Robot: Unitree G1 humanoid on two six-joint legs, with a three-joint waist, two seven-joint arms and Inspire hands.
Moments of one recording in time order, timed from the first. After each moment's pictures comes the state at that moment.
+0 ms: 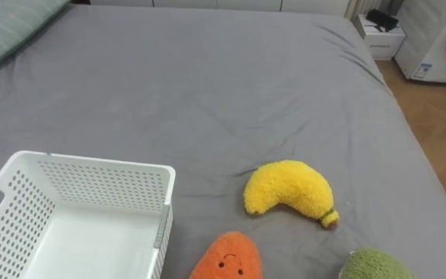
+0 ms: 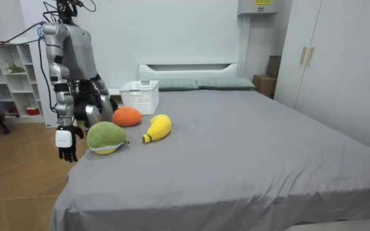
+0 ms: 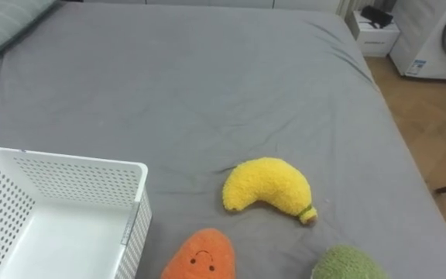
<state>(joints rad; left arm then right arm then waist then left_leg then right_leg) 0.19 0.15 0.21 1.10 0.07 0.16 0.26 0.16 -0.20 -0.16 1.33 0.02 0.21 -0.06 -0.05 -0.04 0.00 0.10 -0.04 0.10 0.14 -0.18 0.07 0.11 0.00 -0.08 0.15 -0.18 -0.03</state>
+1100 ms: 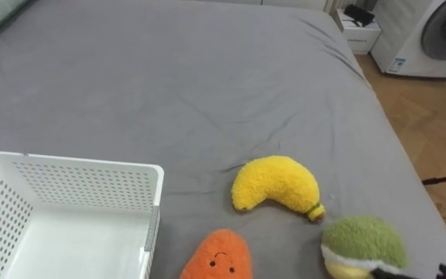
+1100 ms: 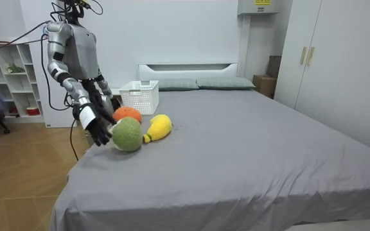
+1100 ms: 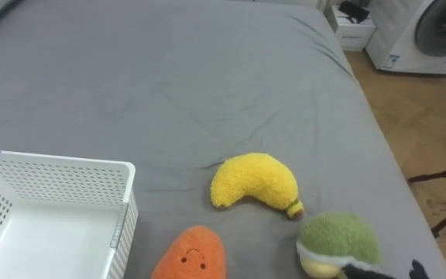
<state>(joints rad) 0.20 0.22 0.22 1.07 0.10 0.14 0.26 0.14 -0.28 -0.27 0.54 0.15 0.12 -0.26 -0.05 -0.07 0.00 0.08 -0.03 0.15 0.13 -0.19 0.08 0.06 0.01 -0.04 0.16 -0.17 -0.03</state>
